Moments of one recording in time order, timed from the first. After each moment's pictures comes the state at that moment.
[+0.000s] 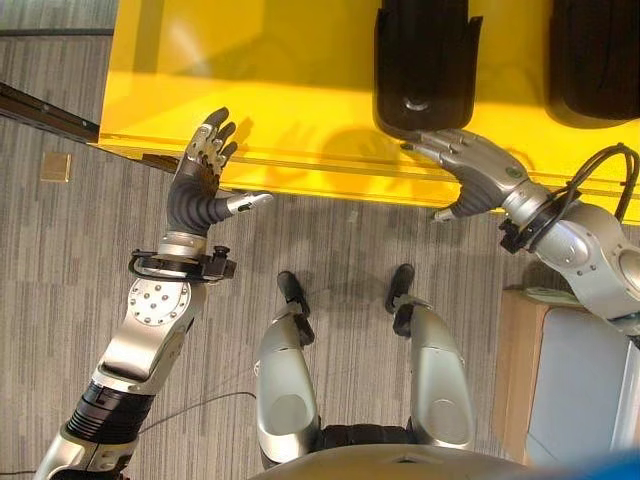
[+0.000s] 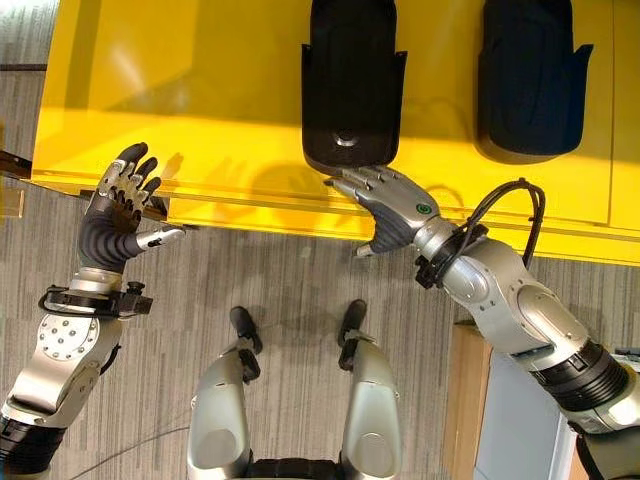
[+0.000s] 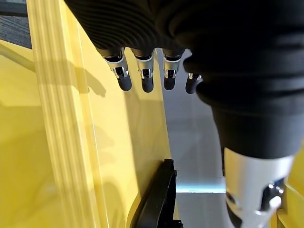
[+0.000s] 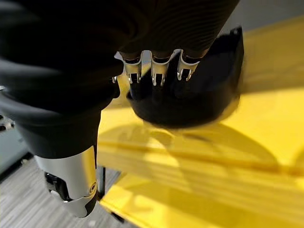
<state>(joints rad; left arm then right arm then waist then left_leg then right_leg) -0.08 0.67 -0.06 -0.33 -0.45 -0.17 0.20 -0.52 -0.99 0.40 -0.37 -0.42 0.07 0.14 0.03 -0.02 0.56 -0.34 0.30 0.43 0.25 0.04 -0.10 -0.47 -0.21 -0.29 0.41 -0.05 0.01</state>
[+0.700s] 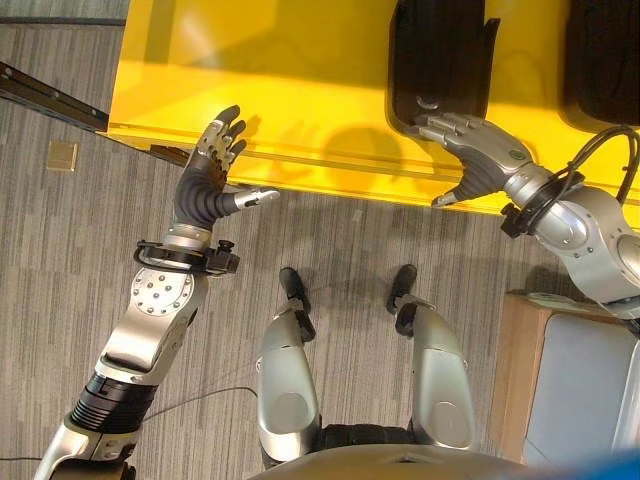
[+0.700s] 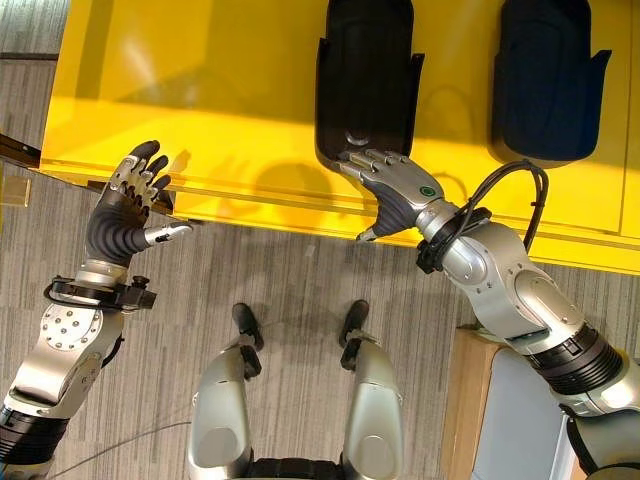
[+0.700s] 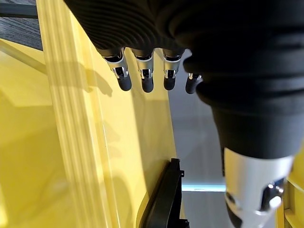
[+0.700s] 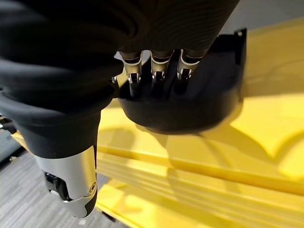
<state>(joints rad) -0.13 0.67 -0.06 -0.32 -0.45 -0.12 0.15 -0.59 -0.98 0.41 -0.30 -0.42 0.13 0.17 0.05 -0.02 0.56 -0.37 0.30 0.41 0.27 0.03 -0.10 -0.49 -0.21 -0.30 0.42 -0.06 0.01</state>
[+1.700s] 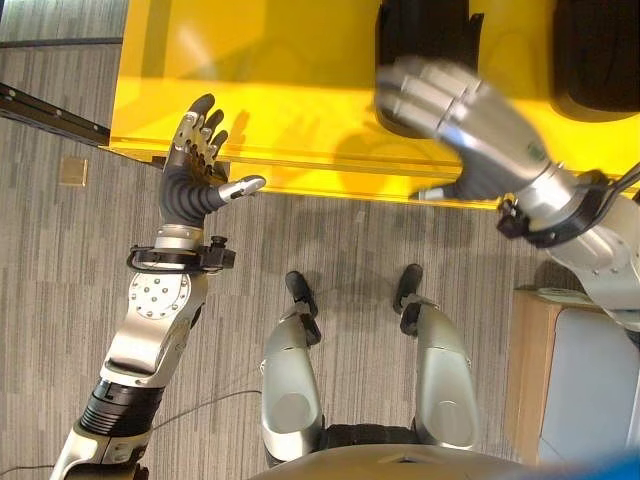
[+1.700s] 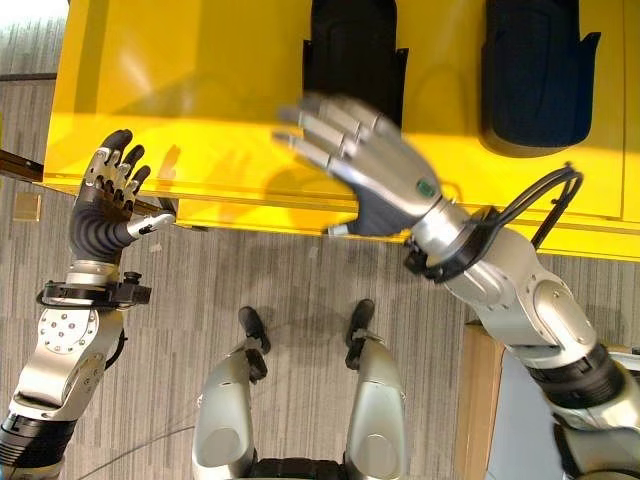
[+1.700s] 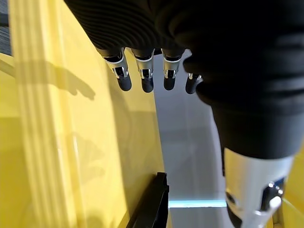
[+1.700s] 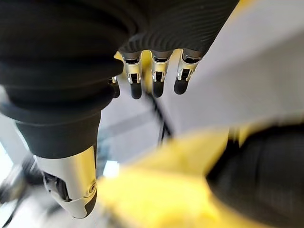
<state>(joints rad) -0.07 0.60 0.01 -0.34 -0.45 -0.18 0.19 -0.49 -0.99 0.28 -0.49 -0.40 -0.21 0.13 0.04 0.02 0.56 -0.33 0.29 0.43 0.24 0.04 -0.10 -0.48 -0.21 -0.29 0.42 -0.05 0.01</state>
